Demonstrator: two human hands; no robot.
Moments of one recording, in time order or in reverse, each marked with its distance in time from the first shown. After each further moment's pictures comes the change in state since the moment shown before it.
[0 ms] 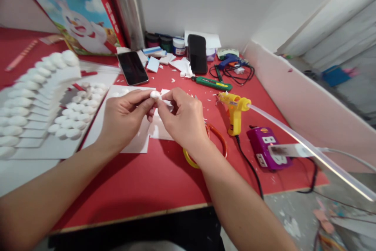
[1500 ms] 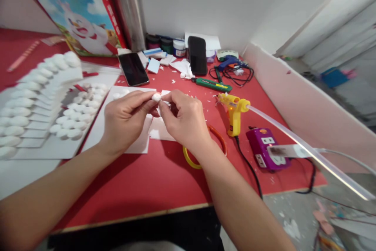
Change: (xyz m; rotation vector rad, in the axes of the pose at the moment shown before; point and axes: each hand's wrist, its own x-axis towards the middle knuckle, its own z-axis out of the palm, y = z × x) left_hand -0.003 -0.009 -0.002 0.266 0.018 0.359; right_hand 0.000 0.001 -0.002 -0.017 -0.067 -0.112
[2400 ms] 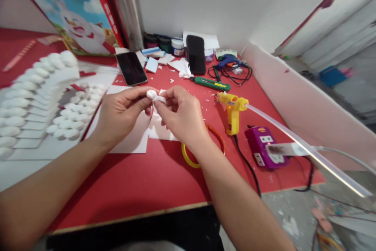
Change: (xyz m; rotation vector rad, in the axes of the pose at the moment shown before) left_hand 0.012 -0.004 -0.007 -0.241 -0.070 -0.257; right_hand 0.004 -0.002 0.002 0.334 -0.035 0.229
